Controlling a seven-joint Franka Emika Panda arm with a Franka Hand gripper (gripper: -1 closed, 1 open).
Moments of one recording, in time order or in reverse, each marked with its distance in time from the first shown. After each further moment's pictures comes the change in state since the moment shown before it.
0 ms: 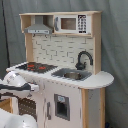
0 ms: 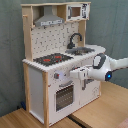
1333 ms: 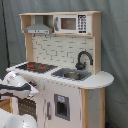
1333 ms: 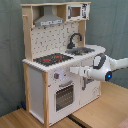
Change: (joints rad) arm 0.001 -0.001 0.000 -0.002 0.000 0.000 0.379
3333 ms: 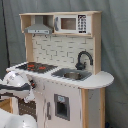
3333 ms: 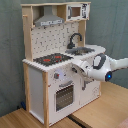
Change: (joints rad) arm 0.003 -0.001 0.000 0.001 0.000 -0.003 0.628
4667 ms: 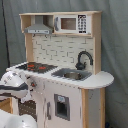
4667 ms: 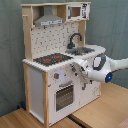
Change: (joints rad) arm 0.012 -0.013 0.010 0.019 0.000 -0.009 0.201
